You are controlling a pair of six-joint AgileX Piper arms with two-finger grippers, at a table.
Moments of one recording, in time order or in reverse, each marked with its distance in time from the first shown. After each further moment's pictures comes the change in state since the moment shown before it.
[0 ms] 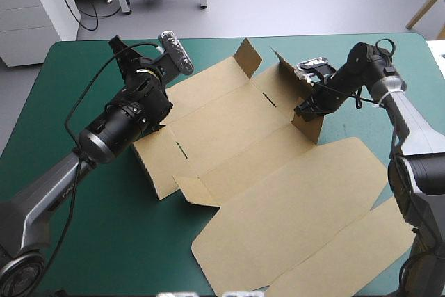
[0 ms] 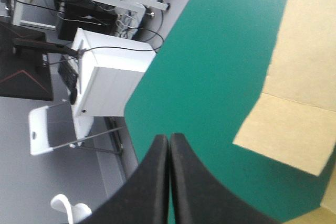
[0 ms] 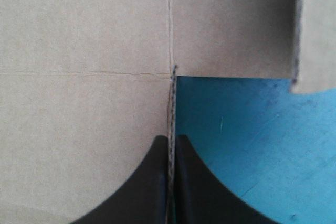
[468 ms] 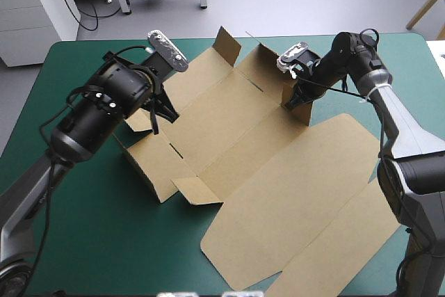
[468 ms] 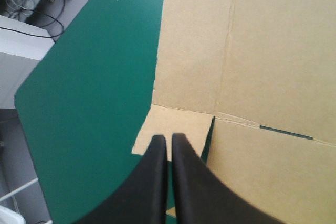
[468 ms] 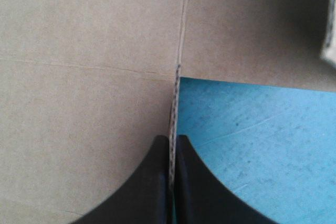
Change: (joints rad) left arm 0.036 -0.054 -0.125 -0.444 0.157 0.117; right arm 0.083 0.019 -0.148 -0.063 -0.024 -0.161
